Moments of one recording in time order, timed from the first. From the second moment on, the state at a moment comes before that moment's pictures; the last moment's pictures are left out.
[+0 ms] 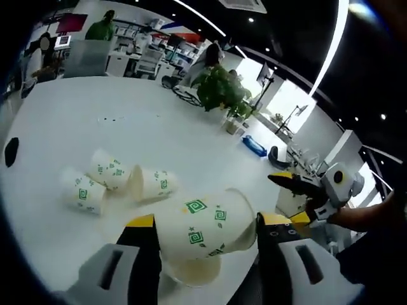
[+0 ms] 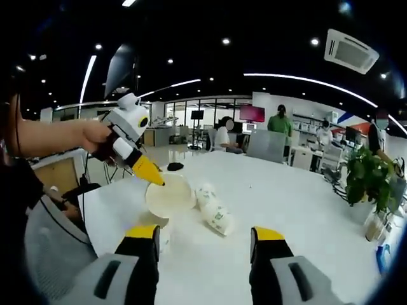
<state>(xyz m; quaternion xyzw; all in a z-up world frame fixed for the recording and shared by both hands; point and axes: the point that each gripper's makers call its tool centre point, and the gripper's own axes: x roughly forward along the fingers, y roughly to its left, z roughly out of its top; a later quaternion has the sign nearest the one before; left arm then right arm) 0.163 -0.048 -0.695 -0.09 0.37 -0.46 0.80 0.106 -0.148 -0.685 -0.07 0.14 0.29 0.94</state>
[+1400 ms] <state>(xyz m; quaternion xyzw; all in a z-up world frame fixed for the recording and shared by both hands) 0.107 -0.058 -0.671 -0.13 0.35 -0.56 0.74 0.115 -0.076 -0.663 -0.10 0.11 0.42 0.90</state>
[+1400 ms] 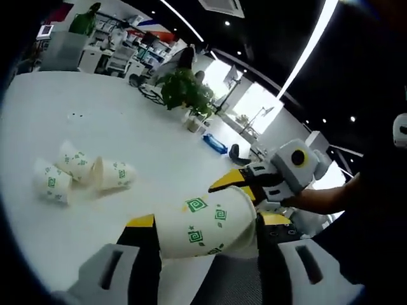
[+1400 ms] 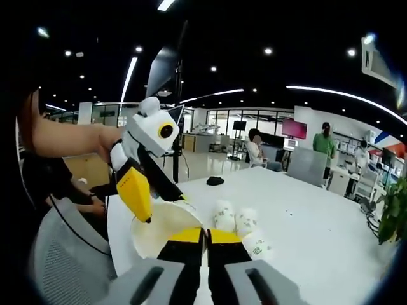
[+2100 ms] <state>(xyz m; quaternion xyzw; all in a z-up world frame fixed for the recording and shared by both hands) 0.117 -0.041 -0.671 -0.01 0.24 -0.54 0.81 0.132 -0.085 -0.663 -0.08 0.20 0.42 0.88</state>
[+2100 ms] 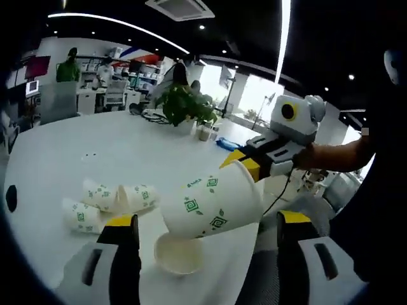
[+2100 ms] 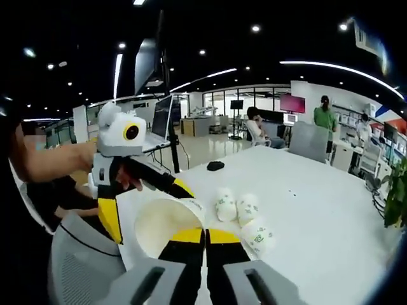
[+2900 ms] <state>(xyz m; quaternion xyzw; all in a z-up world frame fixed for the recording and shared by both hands) 0.113 -0.020 -0.660 0.01 0.17 -0.48 0.86 0.139 -0.080 -0.674 -0.17 0.33 0.48 0.80</state>
